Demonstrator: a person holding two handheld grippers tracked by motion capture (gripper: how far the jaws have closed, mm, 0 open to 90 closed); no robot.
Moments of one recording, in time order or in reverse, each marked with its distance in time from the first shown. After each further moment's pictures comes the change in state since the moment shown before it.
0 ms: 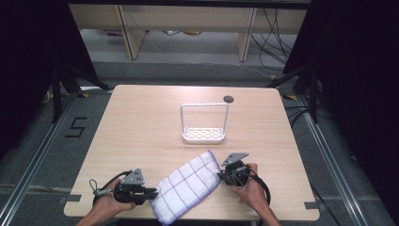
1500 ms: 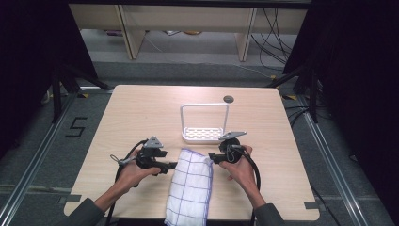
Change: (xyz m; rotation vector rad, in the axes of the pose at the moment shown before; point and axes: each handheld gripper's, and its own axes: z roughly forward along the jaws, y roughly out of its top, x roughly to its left) left arm 0.066 0.092 0.045 -0.058 0.174 -0.105; right arm -0.032 0.049 0.017 -0.133 -0.042 0.211
